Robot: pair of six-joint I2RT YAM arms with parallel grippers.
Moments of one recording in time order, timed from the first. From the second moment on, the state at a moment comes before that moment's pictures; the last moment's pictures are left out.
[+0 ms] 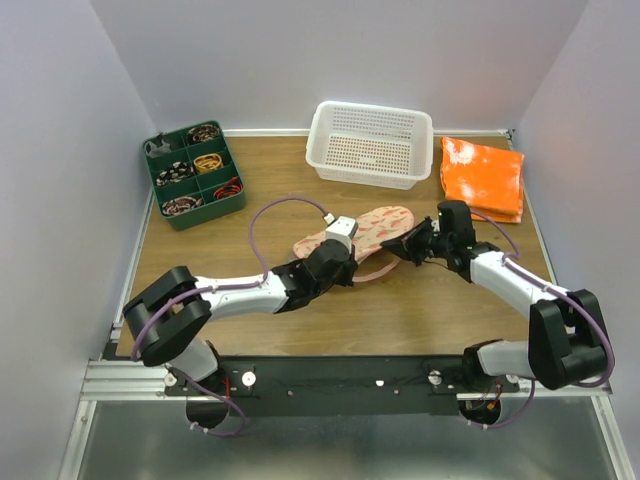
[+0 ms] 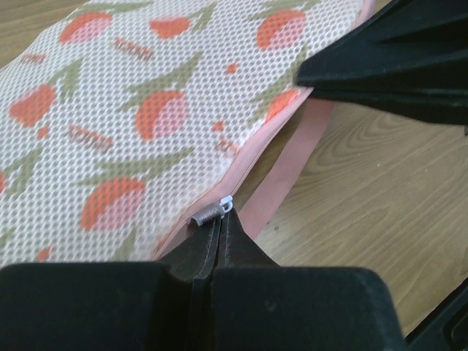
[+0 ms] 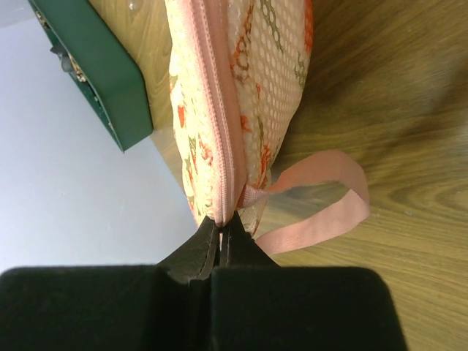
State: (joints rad) left arm -1.00 1.54 0.79 0.24 -0.27 -0.54; right arm 0.27 1.31 0.65 -0.05 -0.41 1.28
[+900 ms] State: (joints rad) left arm -1.01 1.26 0.61 0.11 -0.35 -0.57; right arm 0.21 1.48 0.76 -0.06 -0.53 1.14
